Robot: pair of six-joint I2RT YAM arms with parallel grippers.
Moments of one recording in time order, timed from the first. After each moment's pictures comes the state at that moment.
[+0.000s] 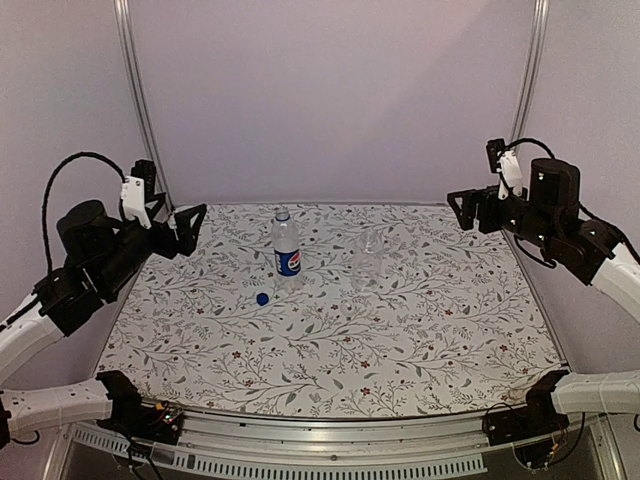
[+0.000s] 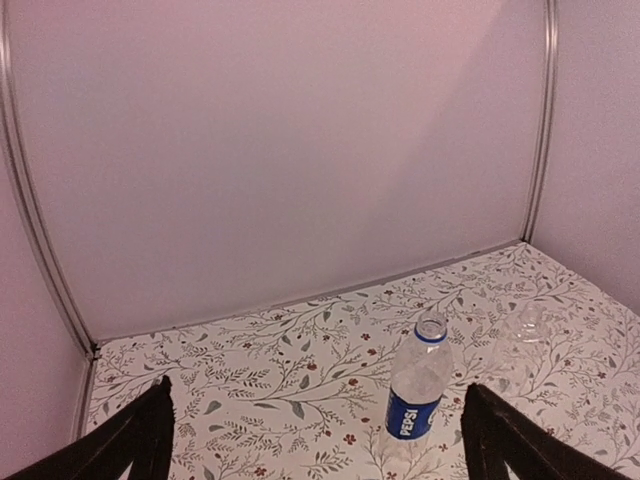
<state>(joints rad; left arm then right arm) -0.63 0.73 0.74 -0.04 -0.30 0.01 0.50 0.99 1.01 -0.29 0.15 0.09</state>
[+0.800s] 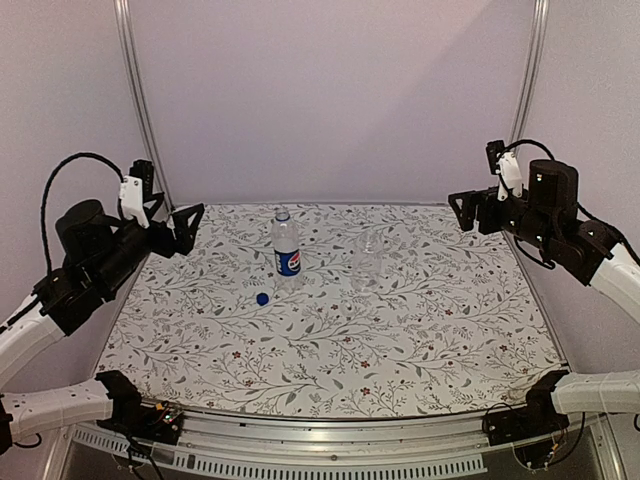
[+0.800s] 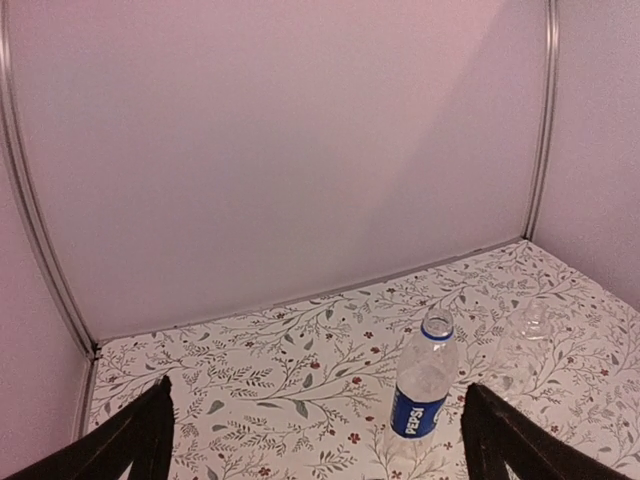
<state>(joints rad) -0.58 0.72 0.73 -0.04 -0.25 0.01 0.50 1.00 1.00 -0.29 0.18 0.08</state>
